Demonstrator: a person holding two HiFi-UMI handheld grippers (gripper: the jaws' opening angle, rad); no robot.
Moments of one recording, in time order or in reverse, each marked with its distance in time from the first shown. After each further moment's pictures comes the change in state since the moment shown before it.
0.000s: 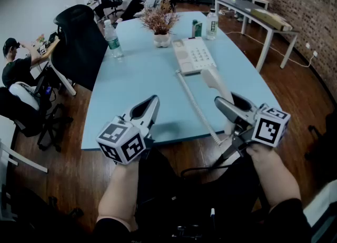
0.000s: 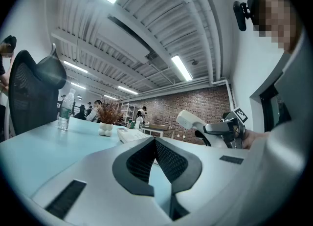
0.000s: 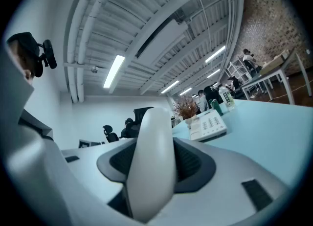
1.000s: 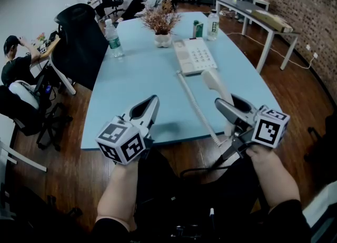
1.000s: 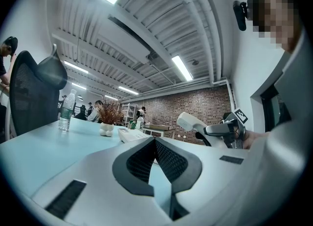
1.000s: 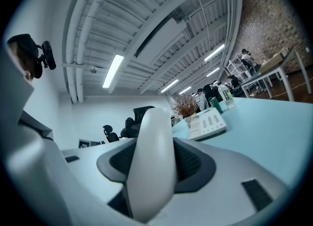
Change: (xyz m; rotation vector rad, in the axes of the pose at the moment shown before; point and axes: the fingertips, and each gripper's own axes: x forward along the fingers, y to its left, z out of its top) left arm -0.001 0.002 0.003 -0.002 -0.002 0.006; right arm 0.001 -0.002 -0.002 0.014 0.011 -0.004
